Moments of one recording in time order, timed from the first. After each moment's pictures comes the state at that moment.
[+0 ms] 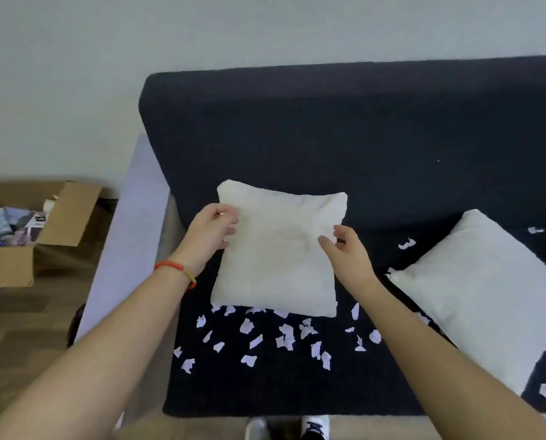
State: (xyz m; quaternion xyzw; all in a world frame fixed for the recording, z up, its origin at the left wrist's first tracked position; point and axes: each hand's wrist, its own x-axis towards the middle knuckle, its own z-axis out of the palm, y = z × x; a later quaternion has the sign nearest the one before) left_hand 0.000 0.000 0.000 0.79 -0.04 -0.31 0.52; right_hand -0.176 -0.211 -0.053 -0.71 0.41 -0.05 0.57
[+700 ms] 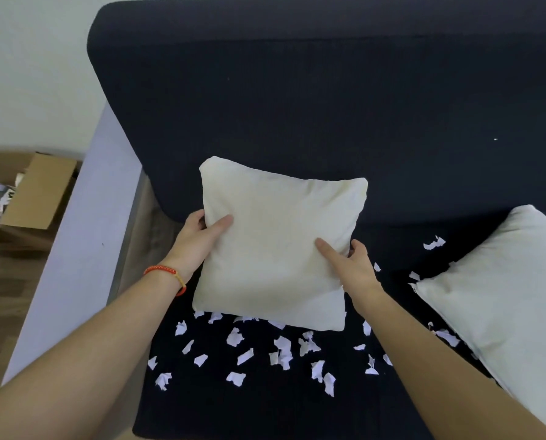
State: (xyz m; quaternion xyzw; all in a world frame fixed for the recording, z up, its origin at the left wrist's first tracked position) left_hand 0.035 -0.010 -0.132 0.78 0.05 -0.32 0.53; right_hand -0.145 -0.238 -0.159 -0.57 0.49 0.01 0.66
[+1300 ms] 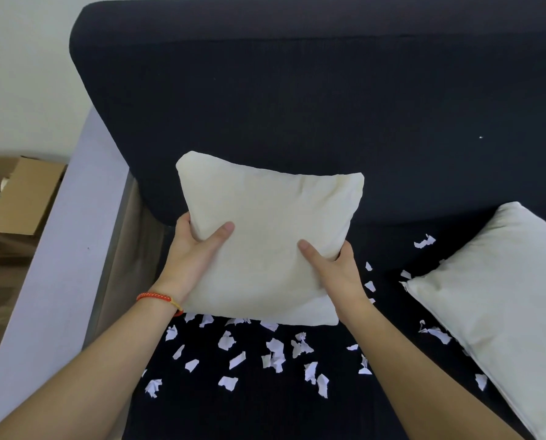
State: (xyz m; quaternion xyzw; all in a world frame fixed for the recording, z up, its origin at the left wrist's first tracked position) left_hand 0.006 -0.016 -0.130 0.78 0.02 -0.26 0.58; right_hand -0.151 -0.218 -0.152 -0.56 0.45 -0.06 0.69
